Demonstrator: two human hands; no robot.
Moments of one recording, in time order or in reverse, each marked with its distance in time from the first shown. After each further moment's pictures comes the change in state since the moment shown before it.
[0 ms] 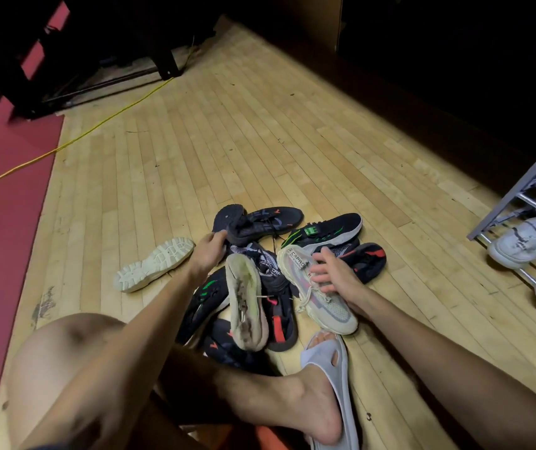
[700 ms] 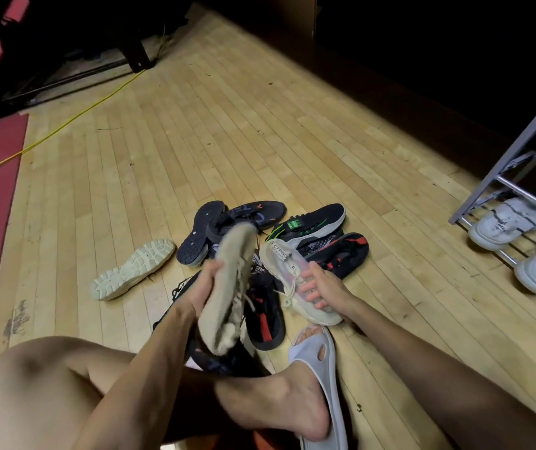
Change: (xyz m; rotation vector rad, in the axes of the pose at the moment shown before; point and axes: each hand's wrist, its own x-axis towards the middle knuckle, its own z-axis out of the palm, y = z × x) left_hand -0.011 -0.057 0.036 -0.365 -0.506 -0.342; right_hand 0.008 0.047 -0.015 -0.045 -0.036 0.057
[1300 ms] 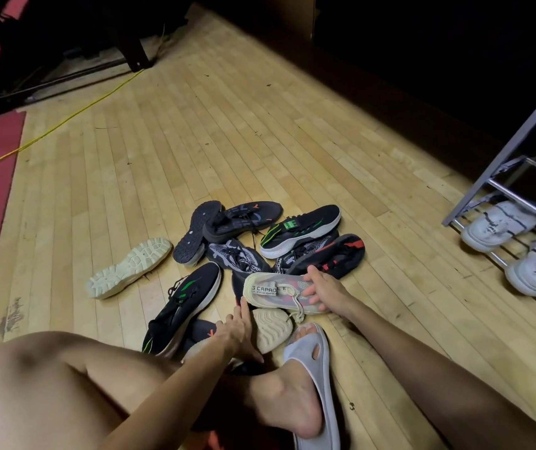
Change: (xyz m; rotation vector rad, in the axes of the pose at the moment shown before) left_hand 0.017 -0.093 0.051 1.735 0.183 -0.108; right_hand 0.001 0.010 -0.013 -0.226 0.048 0.002
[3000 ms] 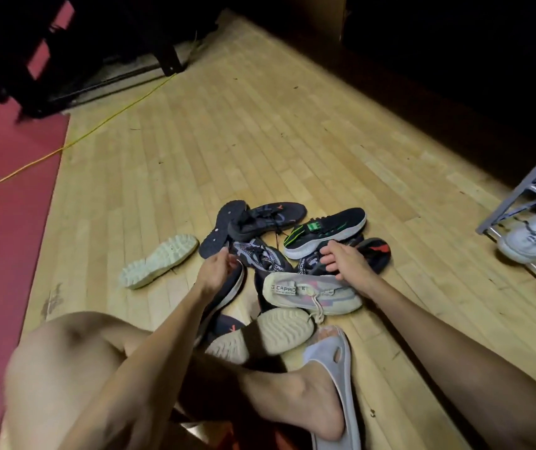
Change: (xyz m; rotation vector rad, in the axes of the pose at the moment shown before) left_hand 0.002 -0.082 -0.092 -1.281 0.496 -0.047; right_hand 0.018 -0.047 -0.011 0.052 0.103 -0.162
